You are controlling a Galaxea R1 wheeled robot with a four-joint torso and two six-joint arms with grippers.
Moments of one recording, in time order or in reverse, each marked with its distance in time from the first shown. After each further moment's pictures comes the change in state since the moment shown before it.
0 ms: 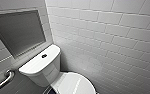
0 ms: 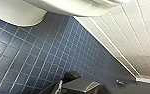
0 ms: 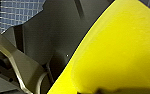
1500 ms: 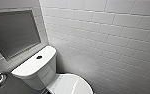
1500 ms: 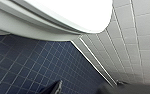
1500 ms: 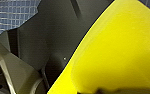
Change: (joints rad) left arm -0.055 0.035 0.054 -0.072 -0.089 -0.133; right arm 0.005 0.041 -0.056 -0.004 -0.005 0.009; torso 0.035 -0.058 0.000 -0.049
